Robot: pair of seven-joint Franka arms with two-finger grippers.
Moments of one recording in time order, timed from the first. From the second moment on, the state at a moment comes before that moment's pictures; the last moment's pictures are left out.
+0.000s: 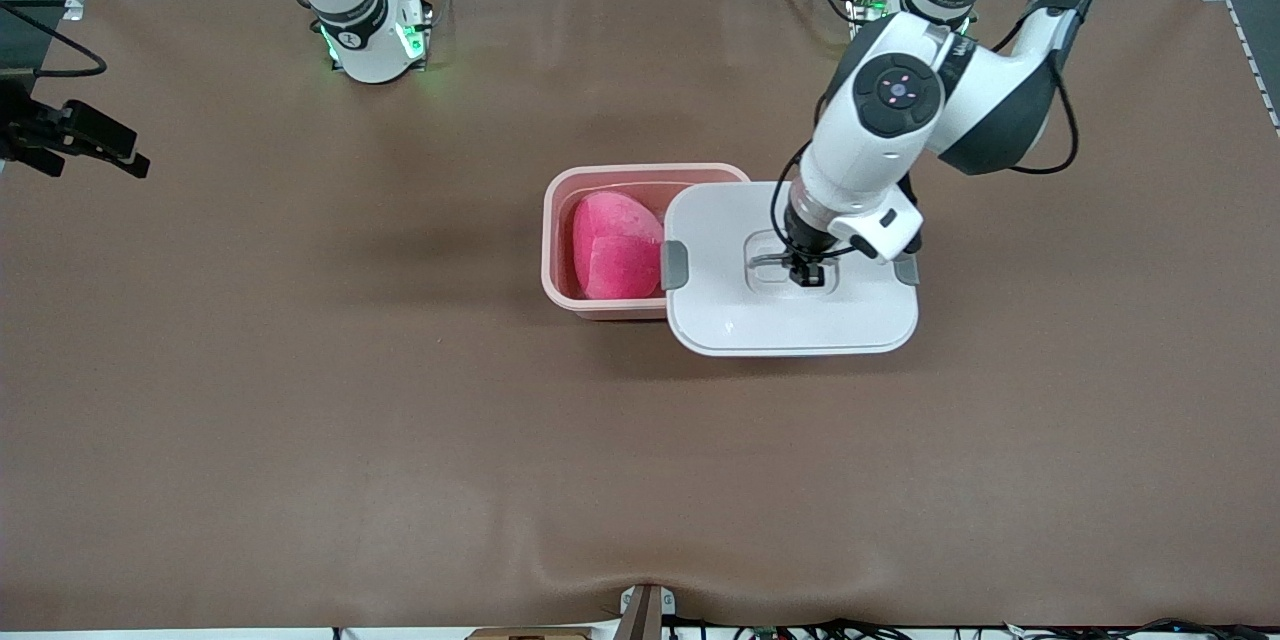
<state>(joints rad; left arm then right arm) -0.39 0.28 -0.21 -1.72 0.02 2.02 -2.20 -0.01 -0.06 -0.06 -1.60 0.04 1.51 -0.02</state>
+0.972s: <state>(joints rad) -0.59 0.40 -0.21 -1.67 0.09 2.10 -2.55 -0.02 -0.05 -0.05 -1.60 -0.03 1.49 -0.03</state>
